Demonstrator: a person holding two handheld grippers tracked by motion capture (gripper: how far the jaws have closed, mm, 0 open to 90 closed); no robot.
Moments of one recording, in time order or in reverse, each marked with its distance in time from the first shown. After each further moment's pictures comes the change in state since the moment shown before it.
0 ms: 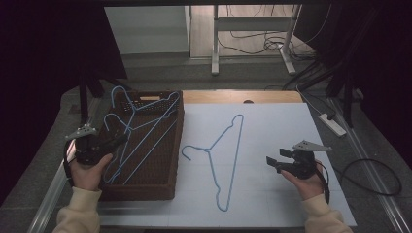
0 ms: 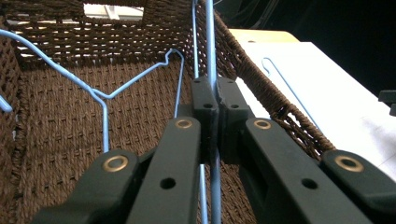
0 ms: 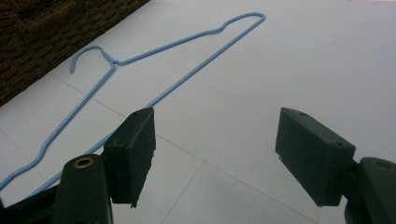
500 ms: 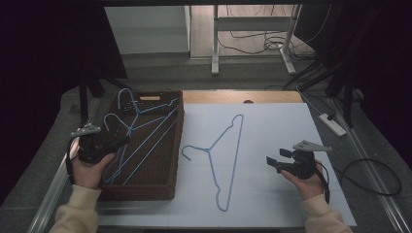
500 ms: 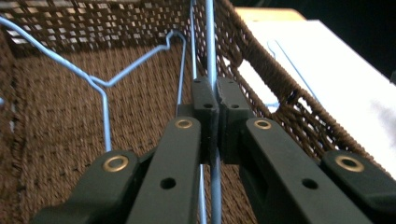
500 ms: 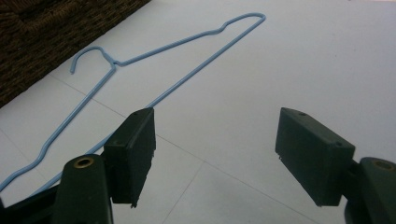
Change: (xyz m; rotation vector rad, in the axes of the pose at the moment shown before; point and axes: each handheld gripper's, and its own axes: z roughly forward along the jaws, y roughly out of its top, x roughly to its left) left arm 0.004 0.002 0.009 0.076 0.001 0.017; right arm 0.000 0.000 0.000 0.000 0.002 0.001
